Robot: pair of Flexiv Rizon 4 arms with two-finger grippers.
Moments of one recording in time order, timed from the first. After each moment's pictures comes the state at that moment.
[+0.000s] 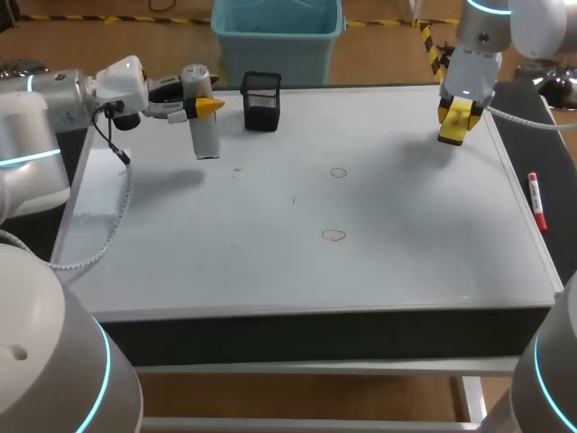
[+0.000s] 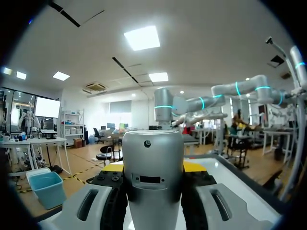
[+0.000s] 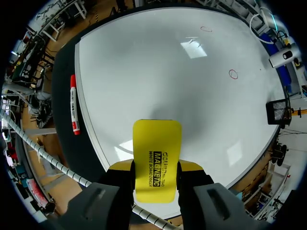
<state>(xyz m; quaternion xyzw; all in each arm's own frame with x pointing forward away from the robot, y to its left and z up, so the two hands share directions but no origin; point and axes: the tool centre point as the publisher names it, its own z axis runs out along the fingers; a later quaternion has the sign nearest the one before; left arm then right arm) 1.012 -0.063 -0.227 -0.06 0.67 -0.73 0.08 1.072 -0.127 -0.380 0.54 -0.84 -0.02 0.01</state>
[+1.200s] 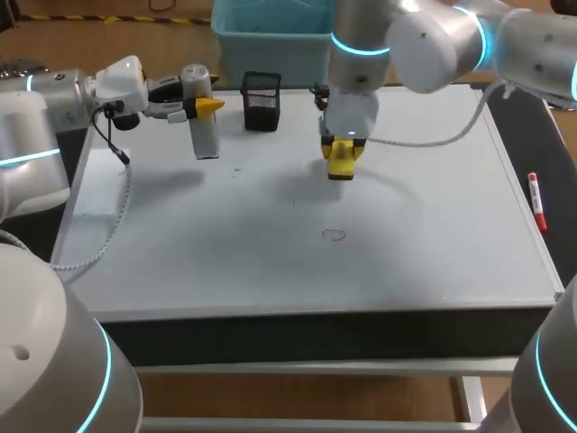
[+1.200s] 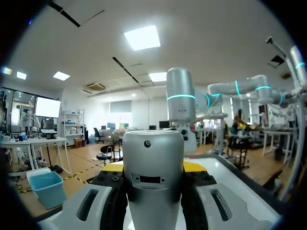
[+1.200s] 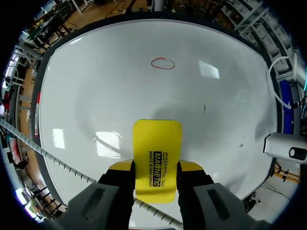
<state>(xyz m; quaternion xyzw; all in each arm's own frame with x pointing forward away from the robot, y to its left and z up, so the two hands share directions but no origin) 1.012 -0.063 -0.227 -0.06 0.67 -0.73 0.08 0.988 0.121 -0.392 0.69 -0.72 -0.02 -0.01</state>
